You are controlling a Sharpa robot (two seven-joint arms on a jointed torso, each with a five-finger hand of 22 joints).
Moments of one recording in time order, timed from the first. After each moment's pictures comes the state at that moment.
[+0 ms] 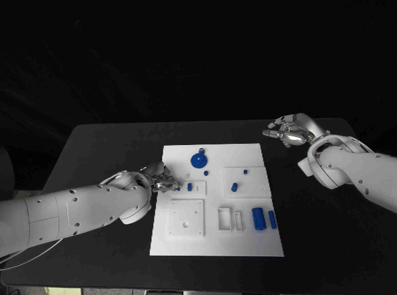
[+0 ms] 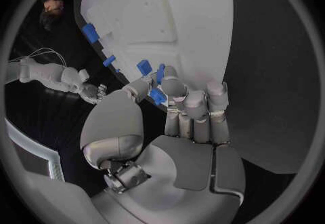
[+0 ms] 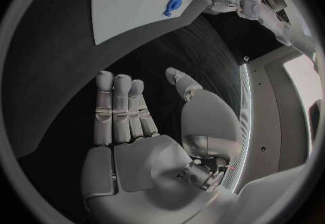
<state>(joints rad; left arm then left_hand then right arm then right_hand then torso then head) 1.16 -0.73 -0.24 1.35 -1.09 -0.47 -0.32 0.91 -0.24 0.73 -0.07 0.27 1.23 -0.01 0.44 0.71 1.41 -0.11 0.95 0.64 1.24 -0.19 1.45 0.68 0.09 1.03 -0.17 1.17 1.30 1.22 -0.75 -0.05 1.18 -0.95 -0.51 0.06 0.88 -0.19 0.45 -0.10 0.43 0.82 0.16 0.27 0.44 0.96 0.05 1.08 0.87 1.17 -0.06 0.99 0.93 0.19 1.11 0.00 0.79 1.27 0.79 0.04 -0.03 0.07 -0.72</state>
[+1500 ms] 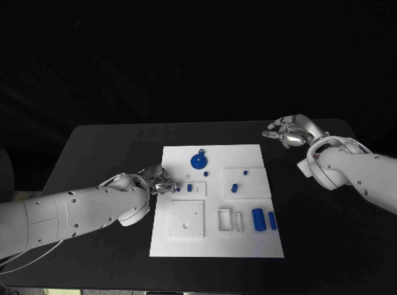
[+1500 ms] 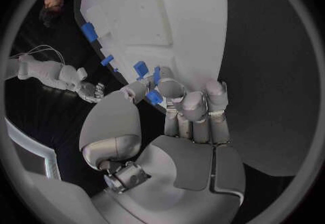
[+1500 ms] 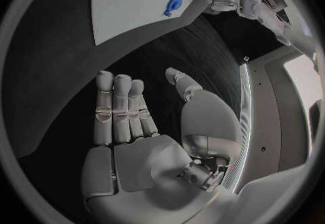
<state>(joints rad) 1.15 -0.73 -0.24 1.35 -1.06 -0.47 -0.32 0.79 -0.26 0.71 0.06 0.24 1.23 -0.01 0.46 0.71 1.42 -0.11 0.96 0.65 1.26 -0.22 1.46 0.68 0.09 1.03 -0.17 1.17 1.30 1.22 -0.75 -0.05 1.18 -0.95 -0.51 0.07 0.87 -0.19 0.45 -0.10 0.43 0.81 0.16 0.27 0.44 0.96 0.05 1.08 0.86 1.17 -0.06 0.99 0.93 0.19 1.11 0.00 0.79 1.27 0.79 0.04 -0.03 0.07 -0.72</state>
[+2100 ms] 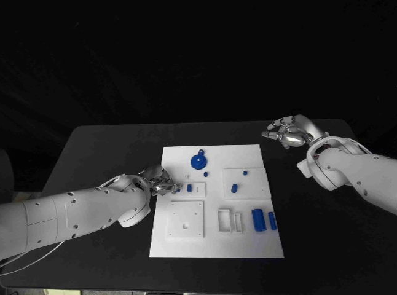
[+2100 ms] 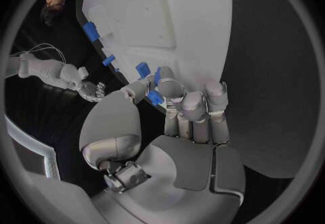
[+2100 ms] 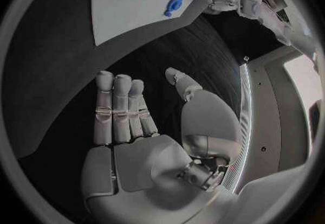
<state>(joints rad) 1.15 -0.74 -0.24 1.35 -1.04 -0.47 -0.32 0.79 -0.26 0.71 0.06 0.24 1.23 -0.02 0.46 0.71 1.42 -0.11 0.96 0.65 1.26 -0.22 1.46 0.68 0.09 1.03 -0.17 1.17 1.30 1.22 -0.74 -0.05 1.18 -0.95 -0.51 0.07 0.87 -0.19 0.45 -0.10 0.43 0.81 0.16 0.27 0.44 0.96 0.05 1.08 0.86 1.17 -0.06 0.99 0.93 0.19 1.11 0.00 0.79 1.27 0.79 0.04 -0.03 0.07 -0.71</state>
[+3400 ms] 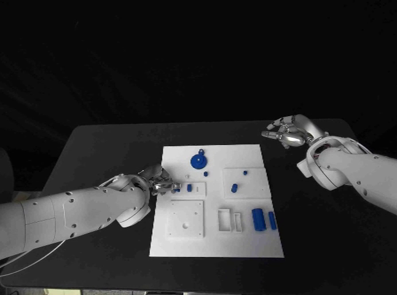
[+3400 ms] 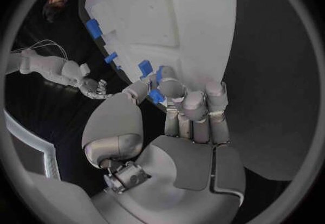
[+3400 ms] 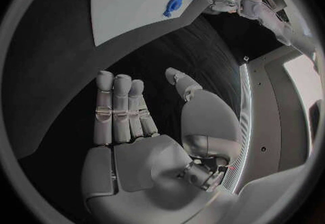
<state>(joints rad) 1.15 -0.75 -0.24 1.36 -1.02 -0.48 -0.30 0.85 -0.19 0.68 -0.11 0.40 1.23 -0.01 0.47 0.70 1.42 -0.11 0.97 0.64 1.25 -0.21 1.46 0.68 0.11 1.03 -0.17 1.18 1.30 1.22 -0.74 -0.05 1.18 -0.95 -0.51 0.07 0.87 -0.19 0.45 -0.10 0.43 0.81 0.16 0.27 0.44 0.96 0.05 1.08 0.86 1.17 -0.06 0.99 0.93 0.19 1.11 0.00 0.78 1.27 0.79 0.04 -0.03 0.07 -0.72</state>
